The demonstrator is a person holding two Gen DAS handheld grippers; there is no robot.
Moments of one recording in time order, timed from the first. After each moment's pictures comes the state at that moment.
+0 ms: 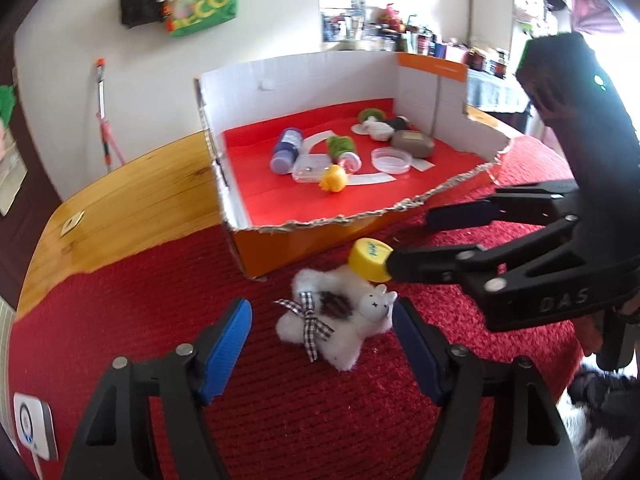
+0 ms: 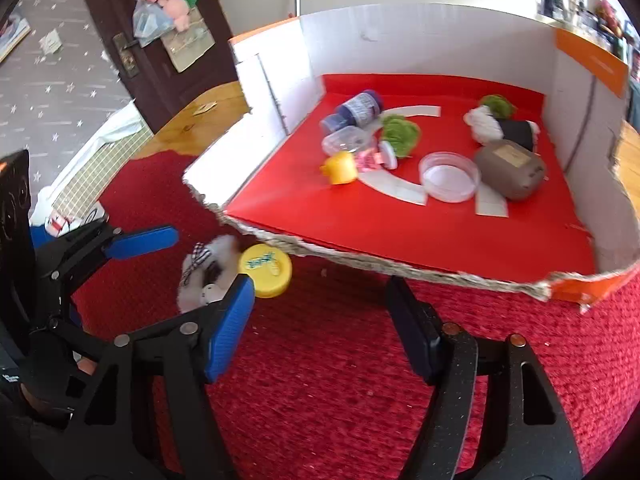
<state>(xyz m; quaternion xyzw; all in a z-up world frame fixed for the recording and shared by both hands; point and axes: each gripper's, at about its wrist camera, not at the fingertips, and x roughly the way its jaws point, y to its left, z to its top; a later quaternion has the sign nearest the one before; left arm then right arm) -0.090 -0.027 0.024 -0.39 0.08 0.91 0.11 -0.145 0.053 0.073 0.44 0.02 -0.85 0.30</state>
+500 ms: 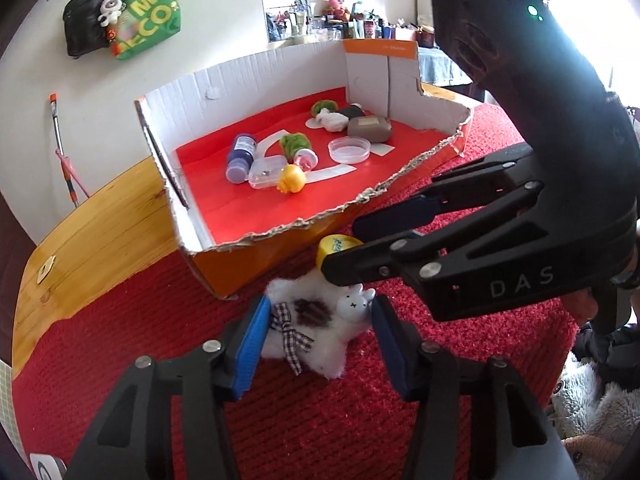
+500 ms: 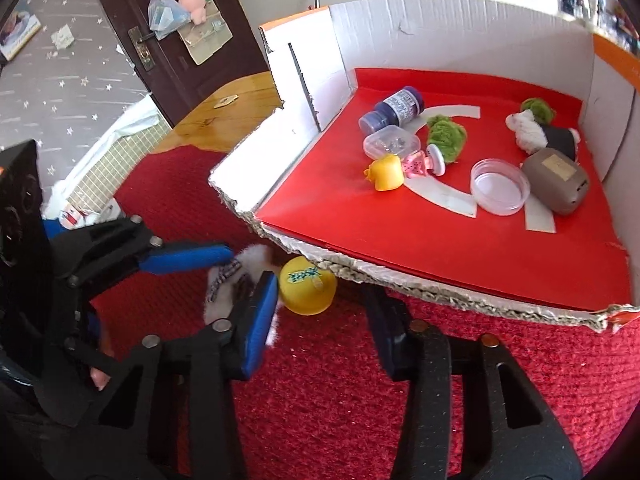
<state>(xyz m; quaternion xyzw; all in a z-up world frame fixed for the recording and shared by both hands) -0.097 -0.017 0.020 -0.39 0.13 0.89 0.18 -0.153 0.032 0.070 0.45 0.00 -0.83 0.33</state>
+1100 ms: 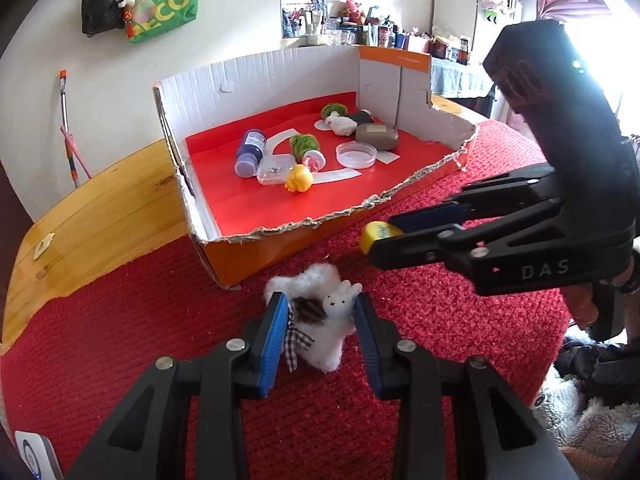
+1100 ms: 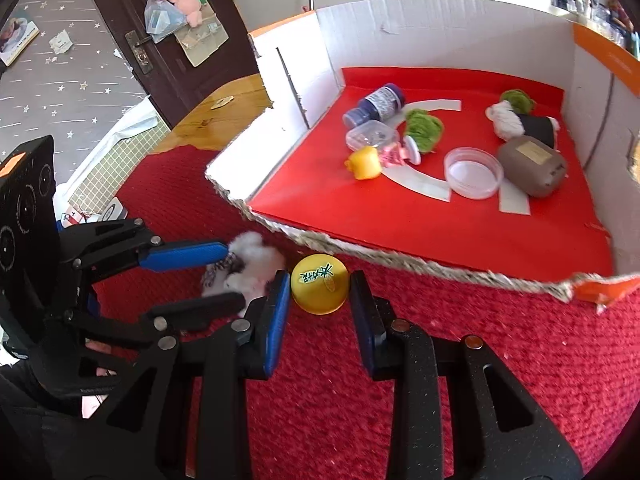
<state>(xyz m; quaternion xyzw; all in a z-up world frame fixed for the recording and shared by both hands) -0.093 -0.025 0.025 -0.40 0.09 0.90 0.17 -0.143 0.052 0.075 0.45 0.00 -0.83 0.32</state>
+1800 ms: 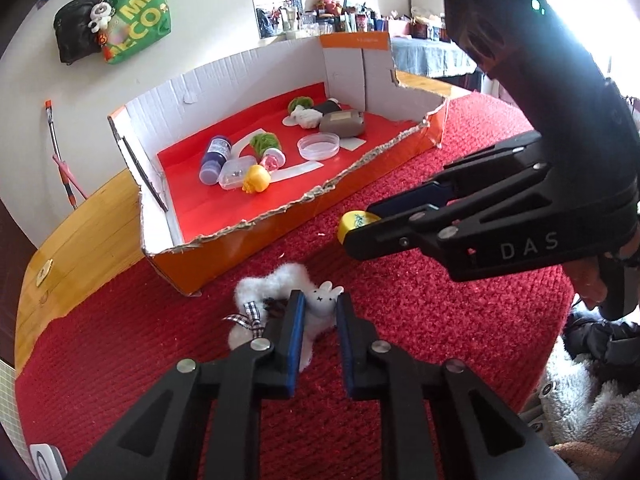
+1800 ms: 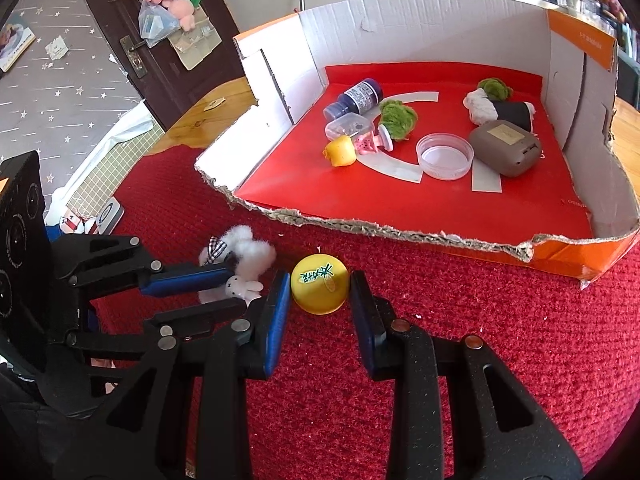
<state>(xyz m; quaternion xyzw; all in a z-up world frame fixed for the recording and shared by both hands) -0.083 0.010 0.018 -0.40 0.15 0.89 0.18 -0.137 0.070 0.073 0.46 -0.01 -0.83 0.32</state>
